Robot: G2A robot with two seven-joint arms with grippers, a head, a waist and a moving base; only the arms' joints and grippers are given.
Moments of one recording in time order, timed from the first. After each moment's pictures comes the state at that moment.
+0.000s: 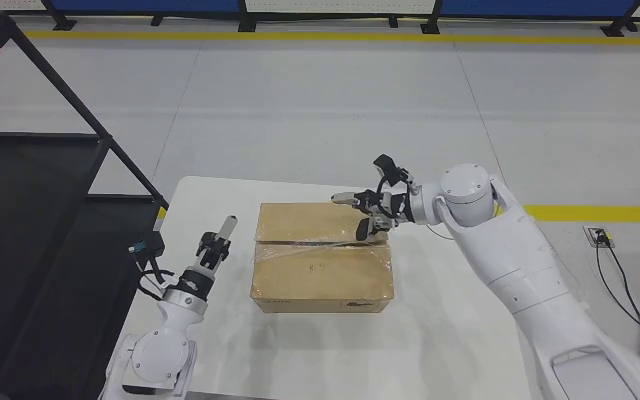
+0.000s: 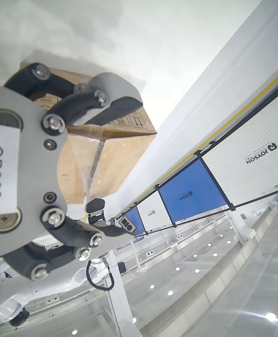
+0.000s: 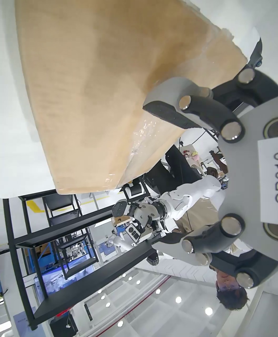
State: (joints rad) left arm 1.29 -1.31 -1.54 -1.80 0.30 -0.01 -0.21; right arm -0.26 -1.29 0.89 -0.88 0.24 0.30 1.16
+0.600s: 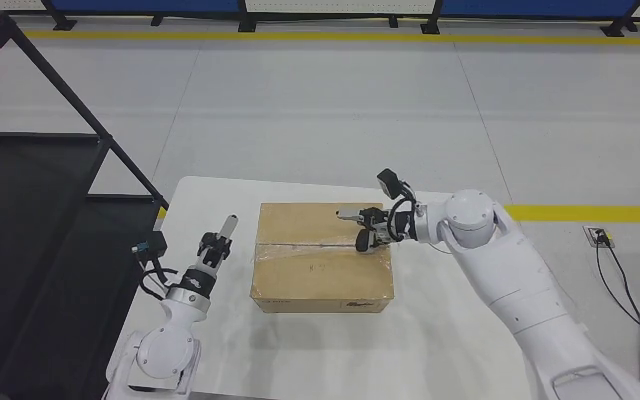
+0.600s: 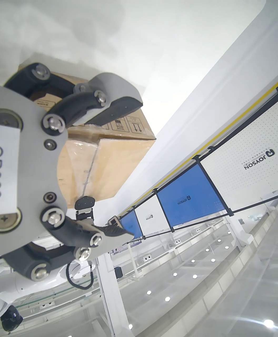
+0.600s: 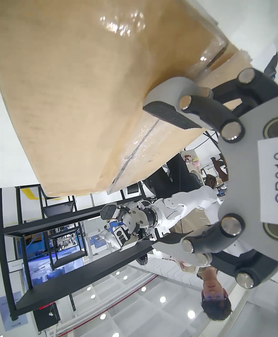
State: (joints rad) left arm 1.28 -1.31 -1.52 -1.78 0.32 0.02 -0.16; right arm -0.38 -1.27 0.93 -0.93 0.25 0.11 1.12
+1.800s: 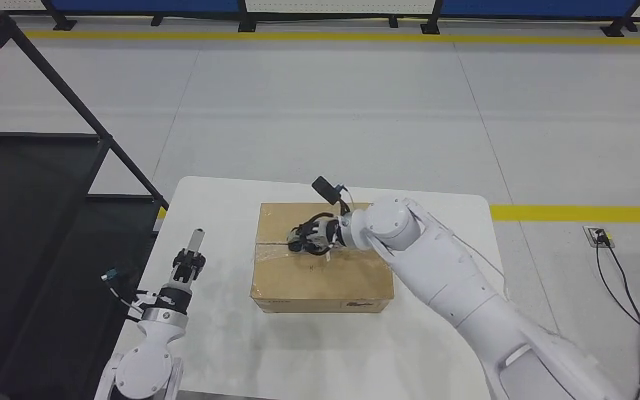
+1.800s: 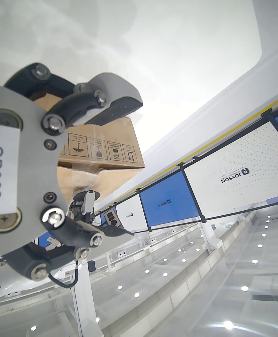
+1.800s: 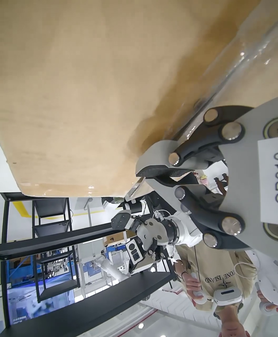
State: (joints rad) left arm 1.39 -1.30 -1.62 -1.77 0.19 -0.02 -0.11; right arm -0.23 -1.50 0.60 -0.76 0.26 0.13 0.87
